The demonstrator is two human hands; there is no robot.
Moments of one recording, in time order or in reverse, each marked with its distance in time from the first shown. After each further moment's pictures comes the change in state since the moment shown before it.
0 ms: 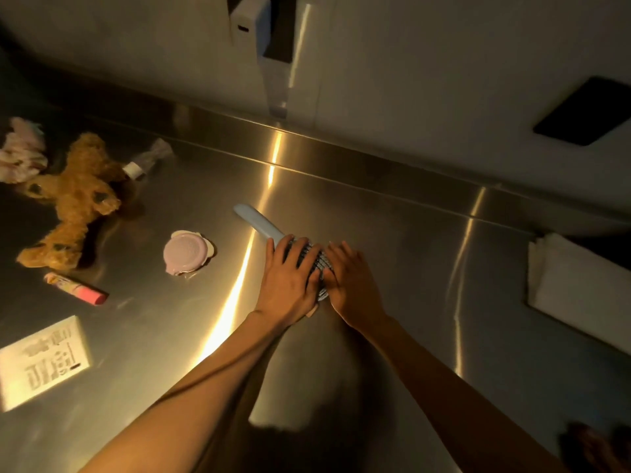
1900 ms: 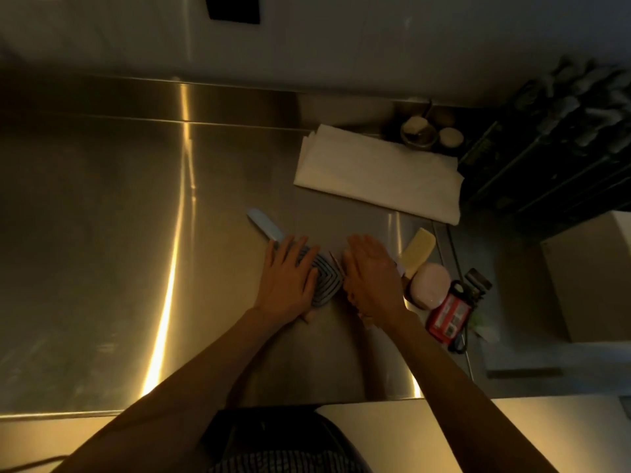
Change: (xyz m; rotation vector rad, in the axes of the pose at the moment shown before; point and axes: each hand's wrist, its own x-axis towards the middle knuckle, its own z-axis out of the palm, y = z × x) left_hand -0.093 0.418 0.168 0.003 -0.074 0.213; right_hand -0.370 0.230 -0.241 -0.094 0.048 0.412
